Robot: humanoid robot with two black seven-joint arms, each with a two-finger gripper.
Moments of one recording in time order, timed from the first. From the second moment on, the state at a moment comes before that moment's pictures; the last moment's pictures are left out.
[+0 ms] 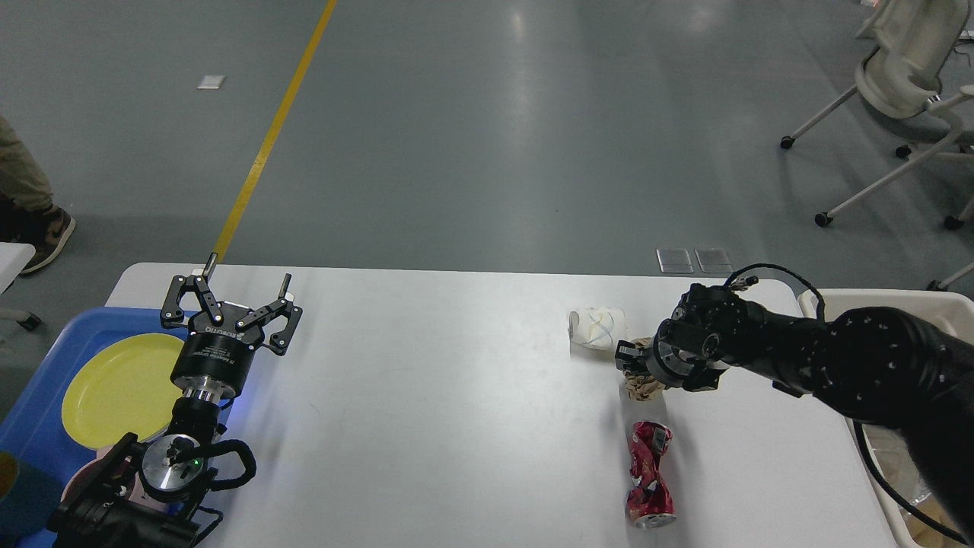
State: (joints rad) left arm -0.29 0.12 -1.31 -0.81 -0.04 -0.57 -0.16; right arm 1.28 -0.07 -0.95 0.67 -0.01 0.37 -0.34
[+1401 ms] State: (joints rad) left arm -0.29 0.12 -1.31 -0.81 -0.04 -0.57 -0.16; right arm 2.39 -0.29 -1.61 1.67 0.22 0.59 -0.06
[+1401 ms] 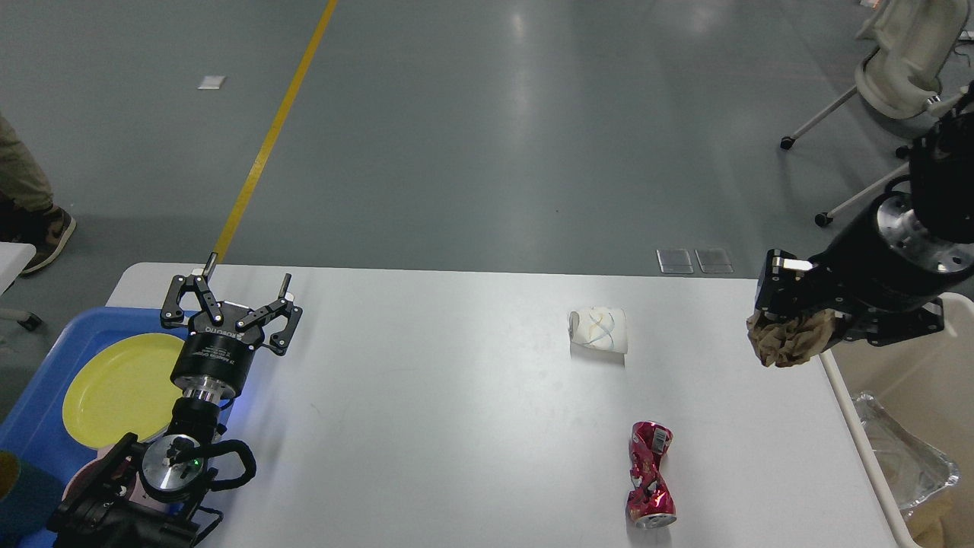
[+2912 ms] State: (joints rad) left arm -0.29 0.12 -1.31 -0.81 -0.04 -0.57 -0.16; right arm 0.50 -0.36 -0.95 -0.06 0.23 0.14 -0.11
